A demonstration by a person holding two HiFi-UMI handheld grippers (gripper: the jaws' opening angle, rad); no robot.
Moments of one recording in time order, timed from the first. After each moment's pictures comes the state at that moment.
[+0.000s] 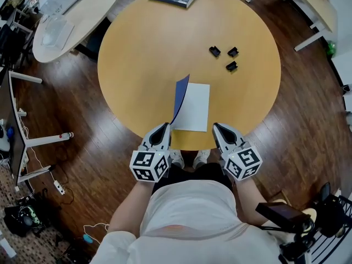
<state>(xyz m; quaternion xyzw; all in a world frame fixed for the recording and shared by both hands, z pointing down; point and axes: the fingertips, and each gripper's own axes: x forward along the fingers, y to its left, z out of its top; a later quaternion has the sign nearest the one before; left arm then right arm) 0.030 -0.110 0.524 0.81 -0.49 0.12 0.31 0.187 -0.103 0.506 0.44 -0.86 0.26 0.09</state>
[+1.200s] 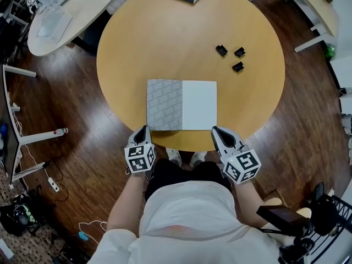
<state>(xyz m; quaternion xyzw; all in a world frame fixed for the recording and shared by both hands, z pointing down) -0.089 -0.102 0.651 0.70 -0.58 0.25 0.34 0.160 -0.105 0.527 0.43 -0.85 0.27 0.13</state>
